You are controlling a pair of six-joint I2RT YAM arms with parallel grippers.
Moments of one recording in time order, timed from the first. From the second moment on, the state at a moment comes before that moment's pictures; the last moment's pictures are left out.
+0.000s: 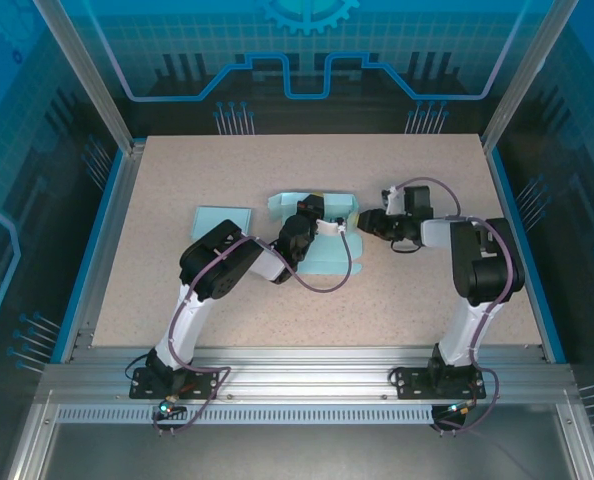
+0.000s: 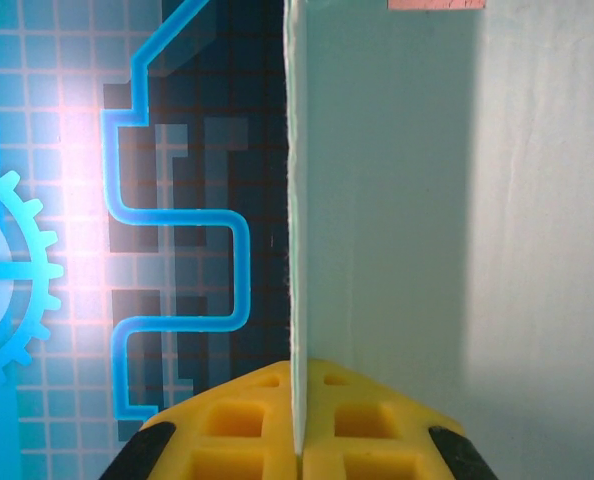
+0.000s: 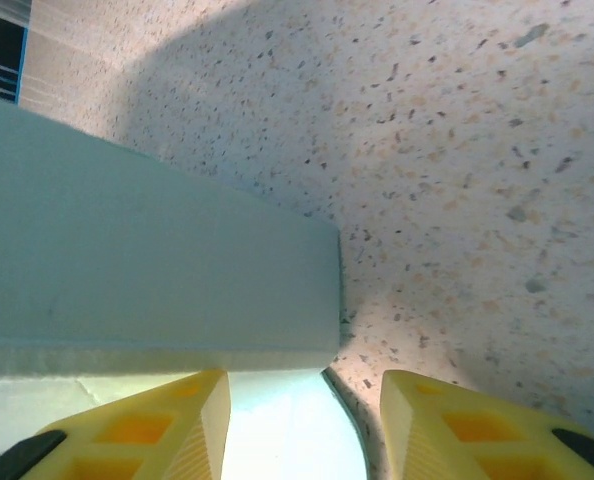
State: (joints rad) left arm -0.68 2.26 1.09 1.15 -0.41 1.54; right arm 0.09 1.88 0.94 0.08 -0.65 0.40
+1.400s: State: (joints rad) left arm -0.67 2.24 1.07 1.15 -0.37 1.53; right arm 0.24 1.84 0.94 0.23 -0.38 0.30
